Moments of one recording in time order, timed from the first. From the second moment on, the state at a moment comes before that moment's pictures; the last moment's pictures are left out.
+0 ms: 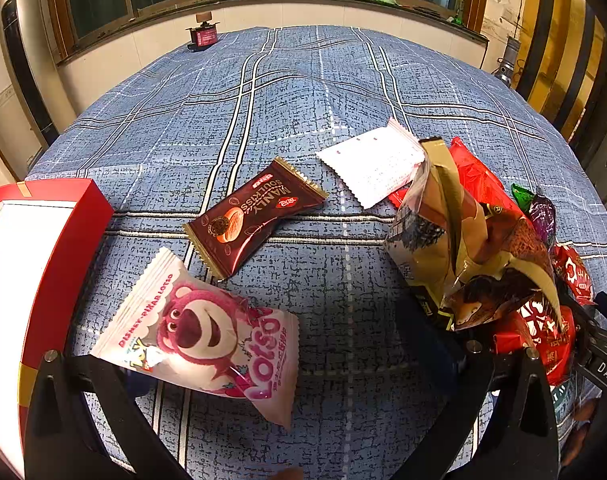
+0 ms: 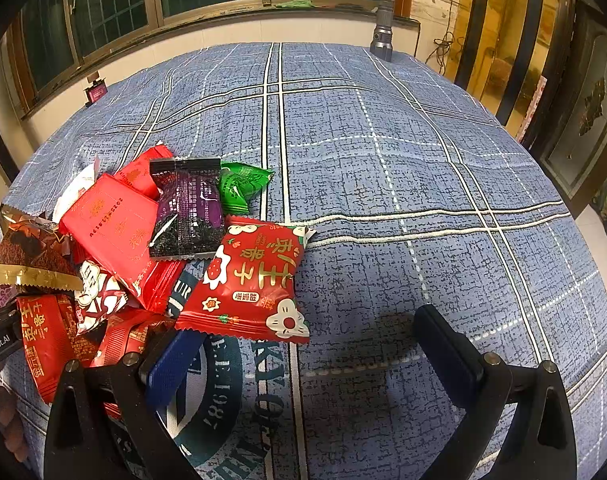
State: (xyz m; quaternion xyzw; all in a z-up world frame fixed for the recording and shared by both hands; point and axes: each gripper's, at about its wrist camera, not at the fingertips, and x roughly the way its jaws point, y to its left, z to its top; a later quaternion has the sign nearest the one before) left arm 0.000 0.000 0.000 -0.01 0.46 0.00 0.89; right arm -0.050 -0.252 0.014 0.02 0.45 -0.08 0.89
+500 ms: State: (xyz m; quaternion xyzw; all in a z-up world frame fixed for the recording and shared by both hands) left arm -0.083 0.031 0.064 0.01 0.38 -0.03 0.93; right arm -0.090 -0.250 0.047 0.04 0.41 -0.09 0.91
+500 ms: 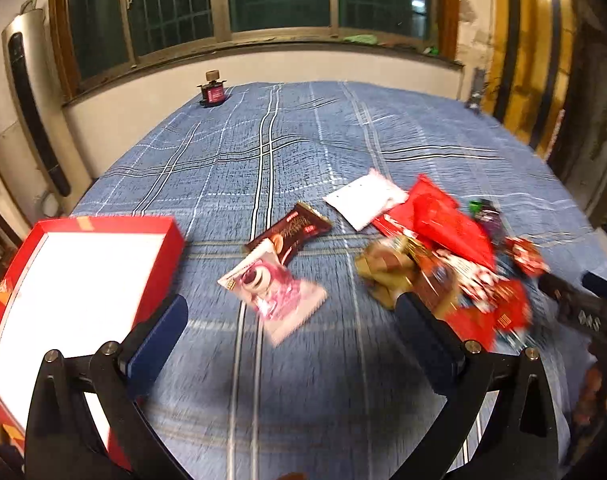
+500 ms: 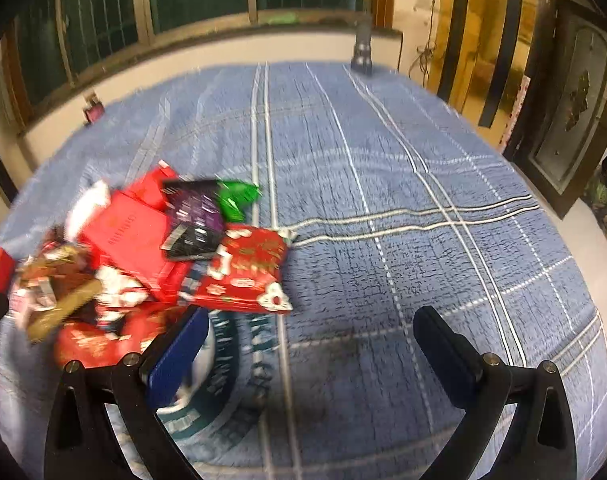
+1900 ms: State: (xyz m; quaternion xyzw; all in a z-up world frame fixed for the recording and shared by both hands) left arm -0.053 0.055 0.047 0.11 0.42 0.00 0.90; right arm -0.085 -0.205 0.034 0.07 0.43 0.02 0.90
